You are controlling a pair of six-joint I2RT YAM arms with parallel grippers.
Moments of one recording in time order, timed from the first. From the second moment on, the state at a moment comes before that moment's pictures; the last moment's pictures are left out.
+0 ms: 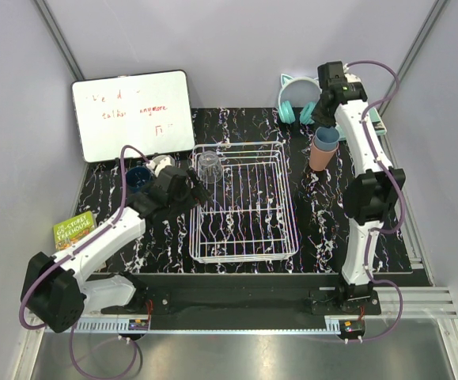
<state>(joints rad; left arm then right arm) -0.57 1.16 0.82 -0.45 -0.17 -0.94 0.15 2.11 2.28 -1.09 0.33 0.65</state>
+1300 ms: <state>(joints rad) -0.52 1.89 1.51 -0.47 -0.34 -0.53 0.41 0.95 0.98 -0.39 -0.11 0.71</state>
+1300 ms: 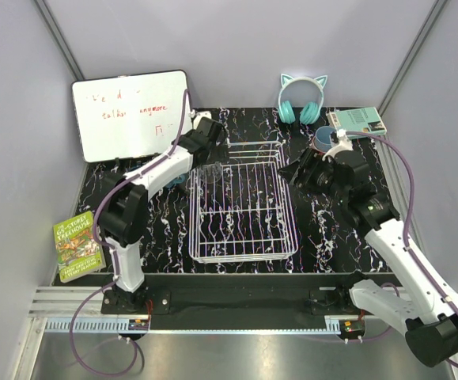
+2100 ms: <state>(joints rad) -0.49 2.03 1.59 -0.45 -0.32 -0.50 0.41 0.97 0.90 -0.35 -0.15 0.73</state>
